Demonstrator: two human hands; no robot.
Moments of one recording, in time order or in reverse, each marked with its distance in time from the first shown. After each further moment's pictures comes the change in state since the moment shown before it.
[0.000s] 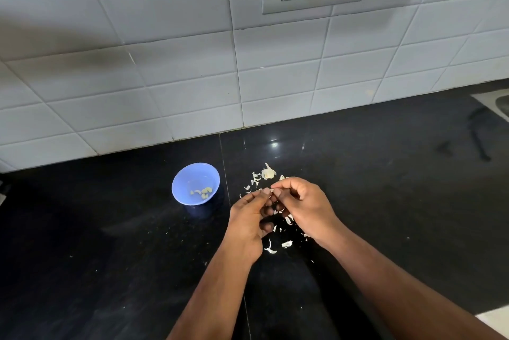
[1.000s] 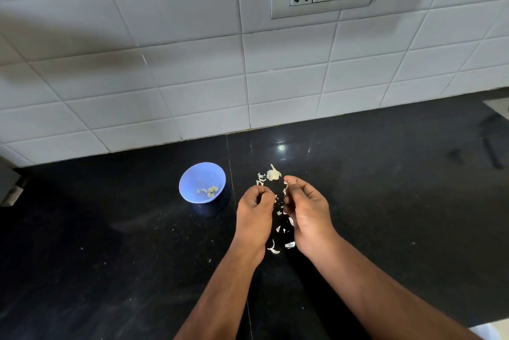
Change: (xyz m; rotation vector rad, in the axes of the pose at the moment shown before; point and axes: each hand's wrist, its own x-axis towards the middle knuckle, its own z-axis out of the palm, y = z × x) left_hand -0.014 0.001 0.006 0.332 0.094 0.290; right_hand -0.005 -0.007 0.030 0.740 0.261 0.278
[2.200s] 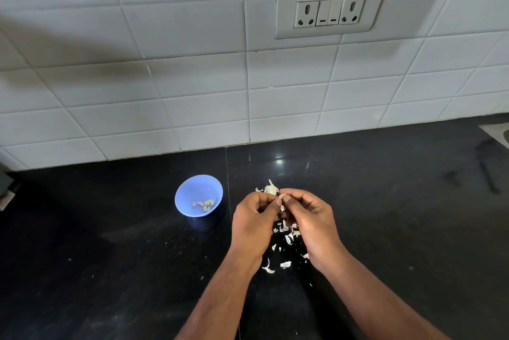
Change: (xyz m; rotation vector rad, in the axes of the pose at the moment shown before) left_hand 0.005 0.017 0.004 0.034 -0.017 0.095; right_hand 0.002 -0.024 -0.015 -0.271 -0.172 -0.184
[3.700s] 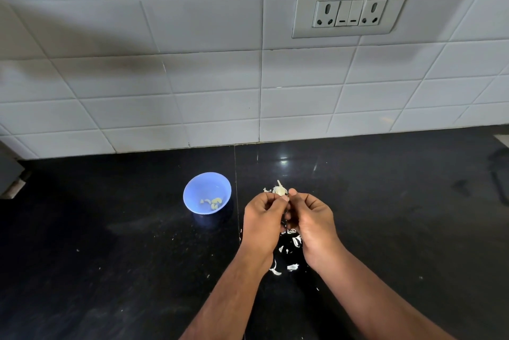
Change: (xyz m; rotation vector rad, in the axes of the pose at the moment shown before) left_hand 0.005 0.004 0.005 -0.194 0.015 -0.097; right_hand 0.008 0.004 0.024 0.039 0.066 0.159
